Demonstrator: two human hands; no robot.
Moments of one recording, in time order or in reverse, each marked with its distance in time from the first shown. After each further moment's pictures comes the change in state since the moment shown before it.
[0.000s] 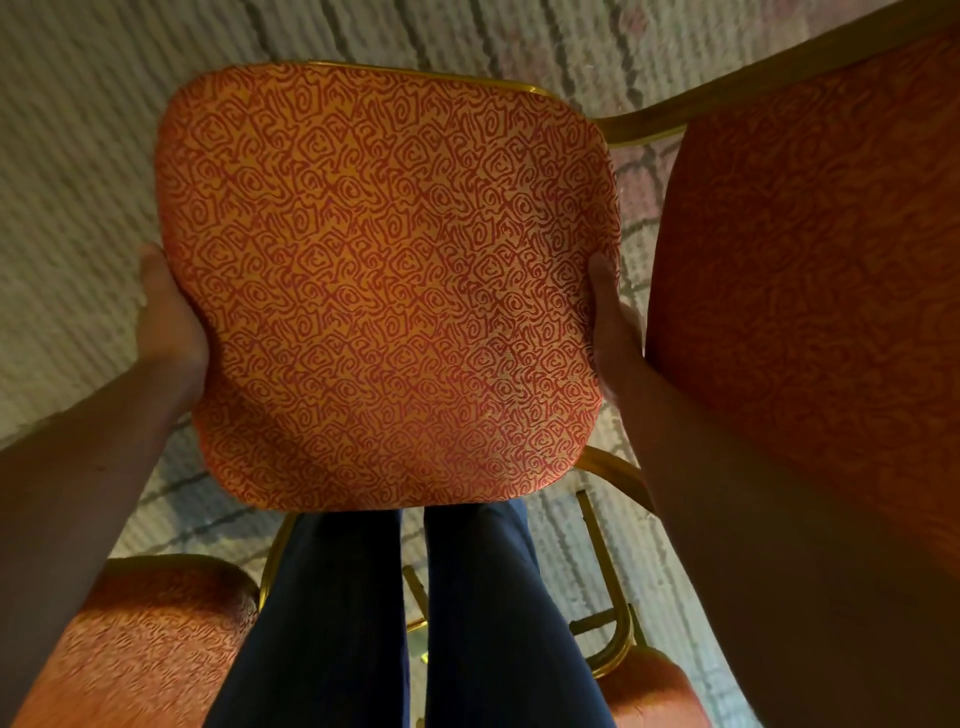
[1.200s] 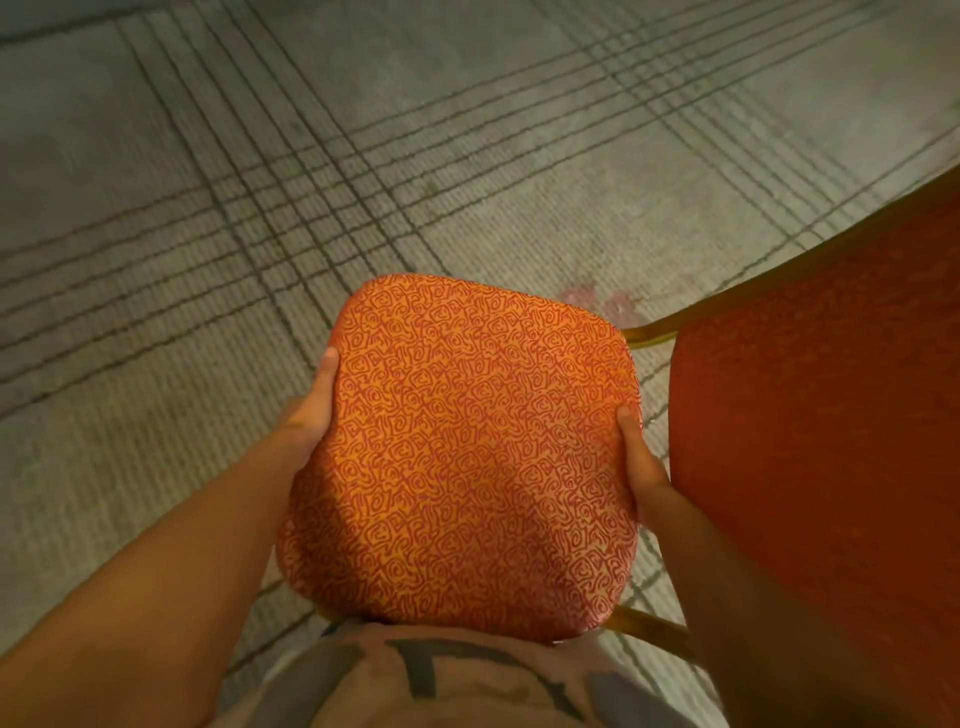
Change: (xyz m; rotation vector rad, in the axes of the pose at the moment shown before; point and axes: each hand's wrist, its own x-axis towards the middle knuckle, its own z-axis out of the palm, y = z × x) left_hand -0.268 0.169 -0.092 0.130 -0.481 0.386; right_hand -0.269 -0.096 -0.189 0.274 0.098 -0.093
